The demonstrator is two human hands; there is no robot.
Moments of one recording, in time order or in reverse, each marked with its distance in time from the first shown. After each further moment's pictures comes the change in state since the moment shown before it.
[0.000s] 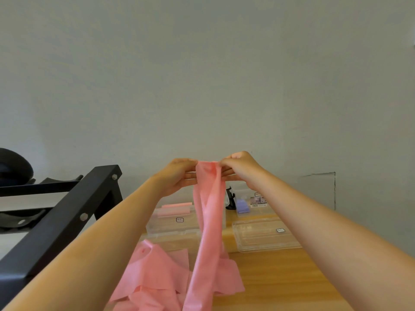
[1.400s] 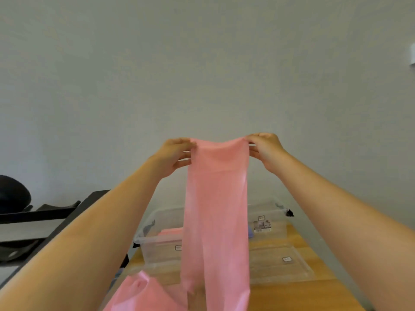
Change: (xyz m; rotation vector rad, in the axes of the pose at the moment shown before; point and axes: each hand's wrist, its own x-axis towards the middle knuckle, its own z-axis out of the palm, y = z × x) left_hand 0.037 0.098 0.001 0.121 0.201 0.165; right_hand 0.053 -0.066 -0.071 0.238 0.258 -0.189
